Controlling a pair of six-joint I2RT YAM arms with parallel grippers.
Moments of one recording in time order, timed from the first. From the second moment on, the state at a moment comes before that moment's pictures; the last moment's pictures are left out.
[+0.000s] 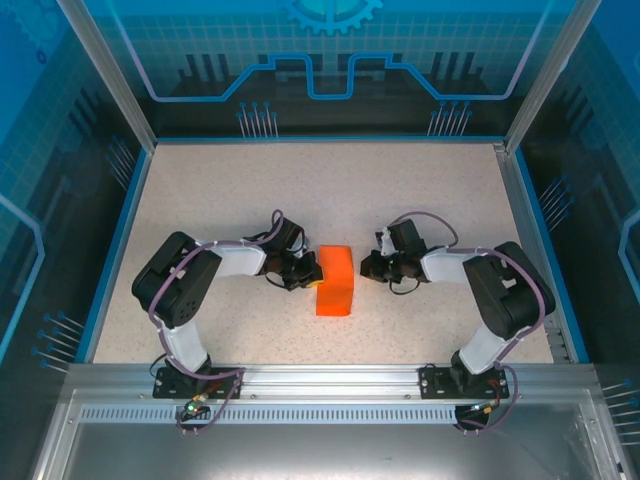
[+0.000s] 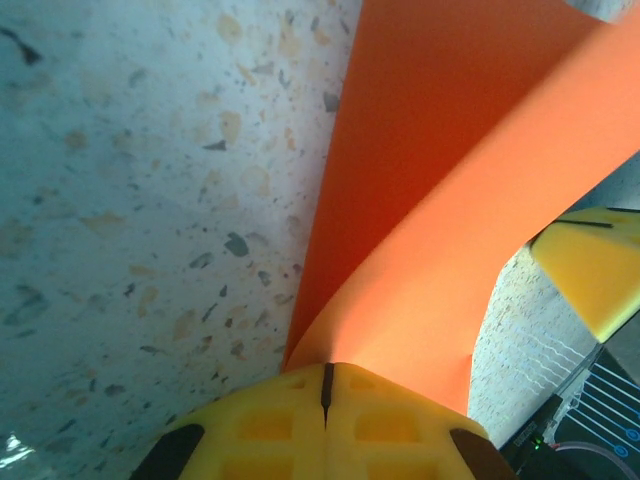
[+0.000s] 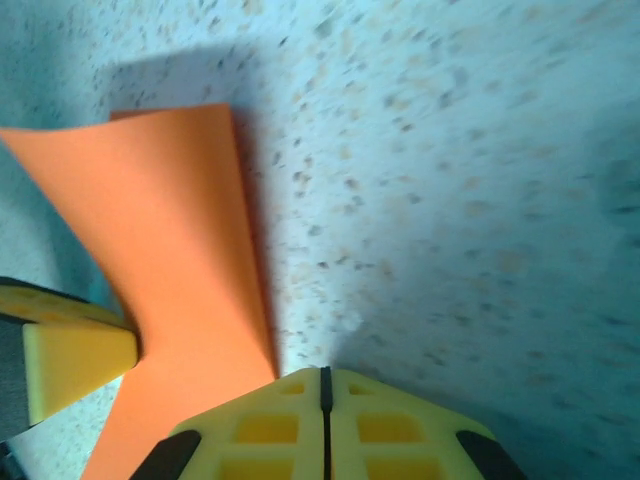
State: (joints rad) left arm -0.51 1.81 0.84 -0.14 0.54 -0.92; right arm 0.41 1.66 0.68 -0.03 -0.45 0.63
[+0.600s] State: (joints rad) left arm -0.51 1.82 0.85 -0.16 0.54 -0.92; right arm 0.56 1.84 0.90 -0.05 -0.43 0.65
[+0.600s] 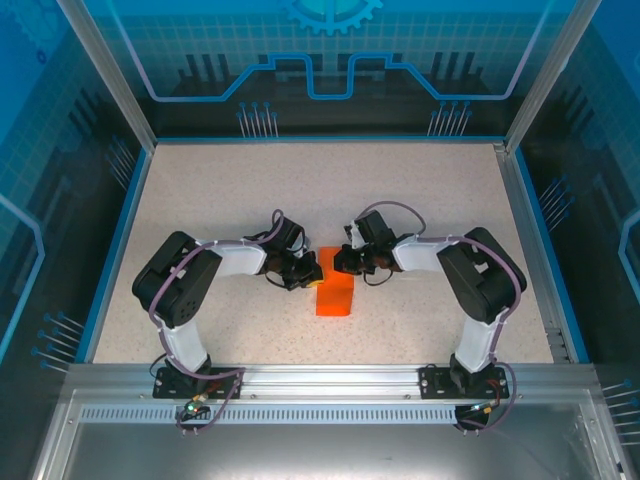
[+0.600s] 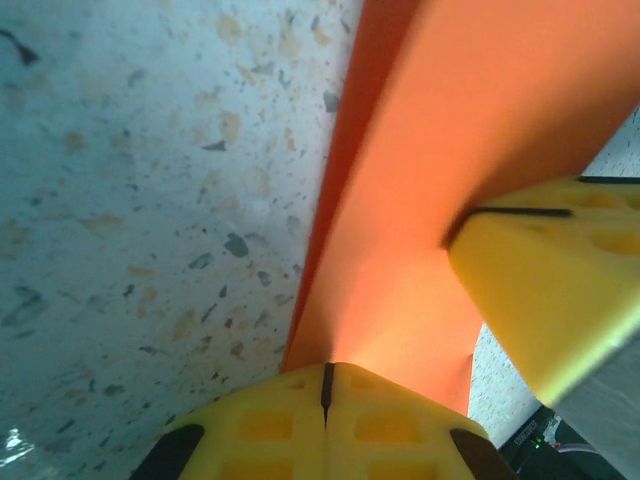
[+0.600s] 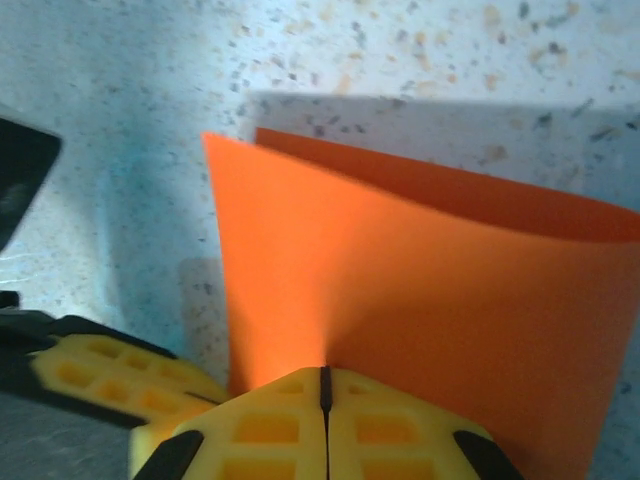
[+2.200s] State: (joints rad) left arm -0.51 1.82 0.85 -0.15 0.54 -0.90; right arm 0.39 1.82 0.90 -0.05 -0.39 0.72
